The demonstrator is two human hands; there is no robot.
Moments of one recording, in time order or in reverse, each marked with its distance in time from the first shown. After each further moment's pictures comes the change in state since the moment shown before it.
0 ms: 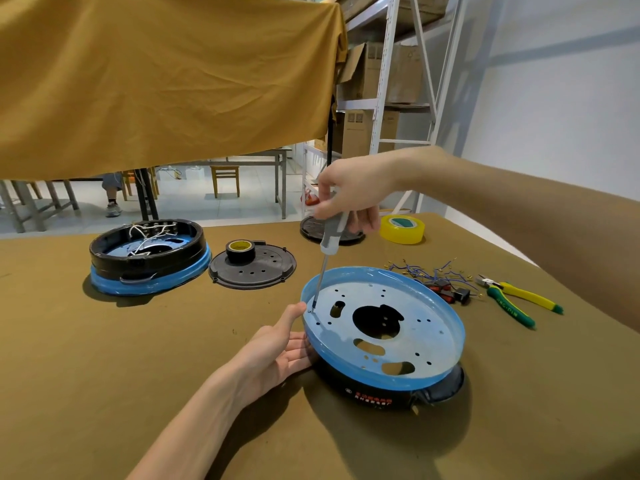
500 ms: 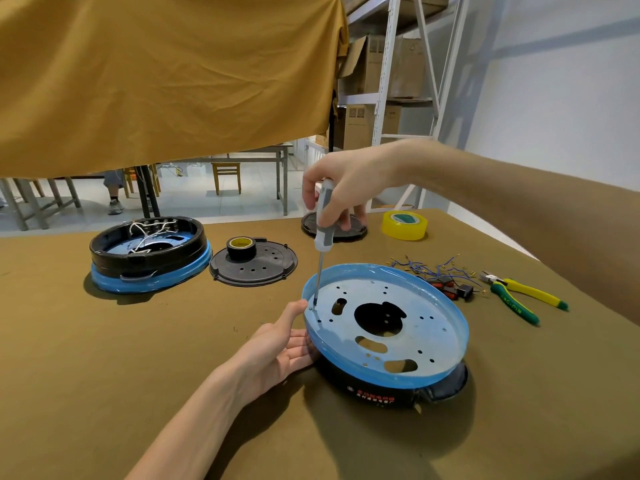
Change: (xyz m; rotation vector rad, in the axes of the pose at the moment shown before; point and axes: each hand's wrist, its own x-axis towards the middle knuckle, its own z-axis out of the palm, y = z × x) left_hand -0.003 0.001 0.002 0.007 0.024 -0.006; right_hand -0.002 -0.003 -0.001 0.046 -0.028 -0.107
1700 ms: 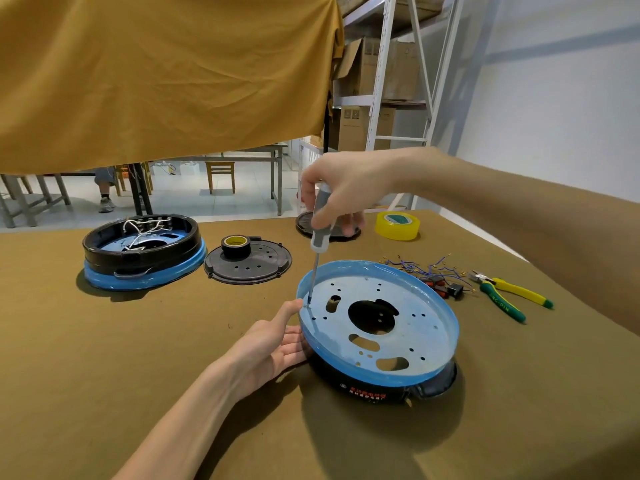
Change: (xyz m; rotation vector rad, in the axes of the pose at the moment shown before) left_hand 0.006 -0.002 -0.003 -0.020 -0.026 0.010; right_hand -0.014 -0.007 0.009 -0.066 0.071 -0.006
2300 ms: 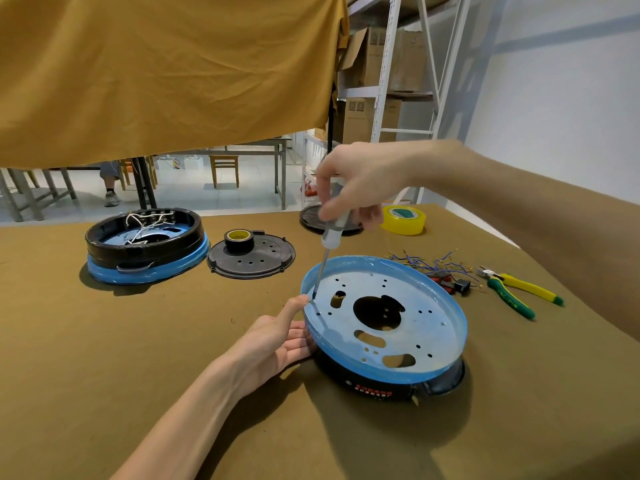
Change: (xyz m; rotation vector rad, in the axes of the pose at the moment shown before) left_hand 0.004 -0.003 -0.001 0.021 0.006 0.029; right_hand -0.005 0.007 0.003 0.002 0.040 0.020
